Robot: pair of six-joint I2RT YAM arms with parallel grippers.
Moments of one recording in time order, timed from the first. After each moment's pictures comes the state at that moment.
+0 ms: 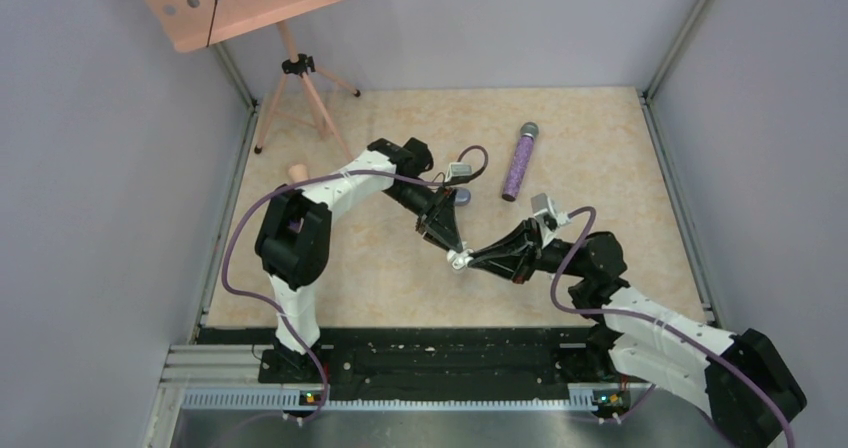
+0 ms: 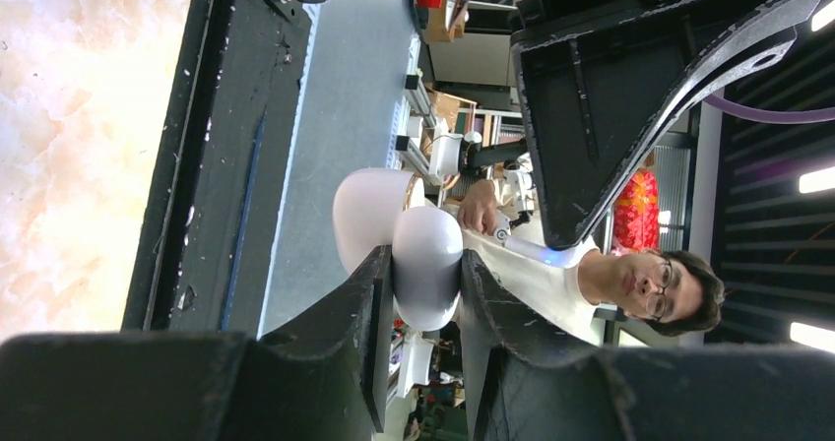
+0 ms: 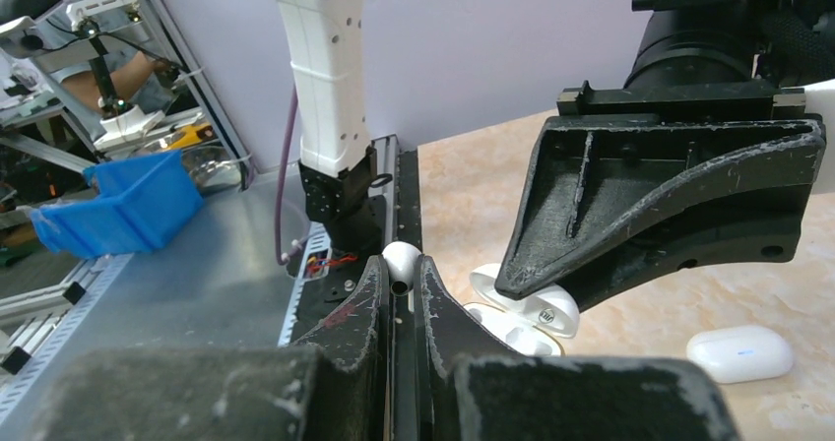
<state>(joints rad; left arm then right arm) -0.57 1.93 1.52 -1.14 1.37 0.06 0.61 0.87 0.26 0.99 -0.84 0.54</state>
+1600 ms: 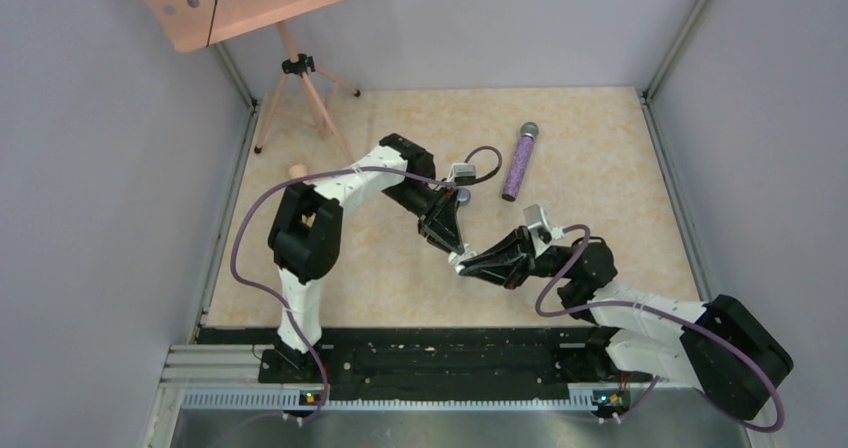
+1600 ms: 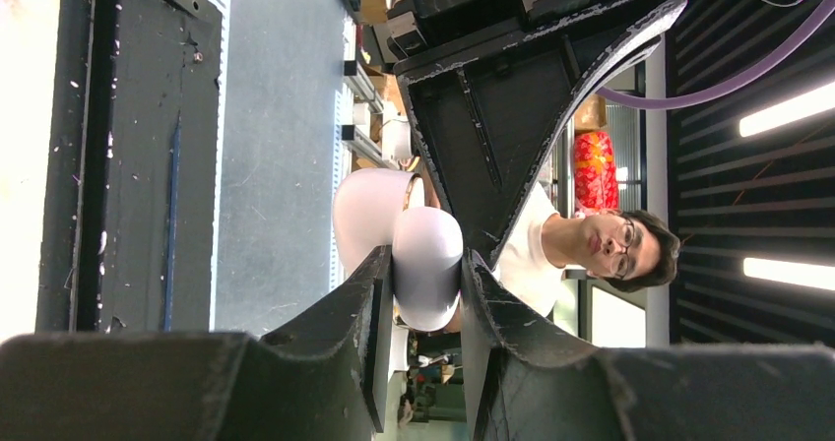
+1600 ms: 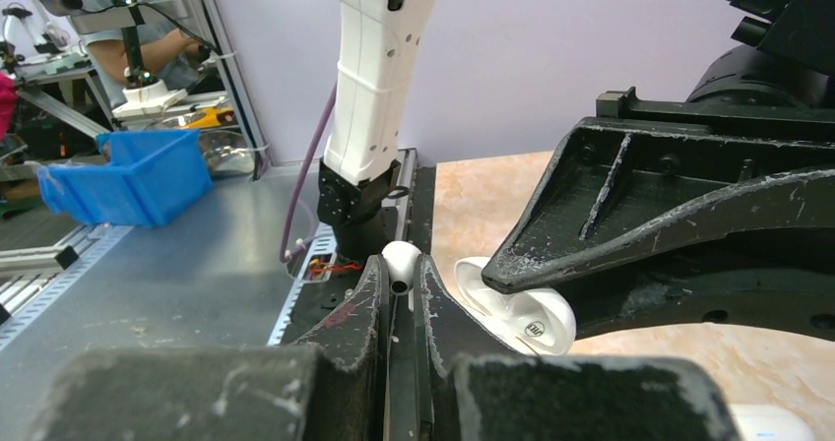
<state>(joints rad) -0.60 2.01 1.63 -1.53 1.51 0.42 0.69 1.07 0.23 1.32 -0.86 0.50</state>
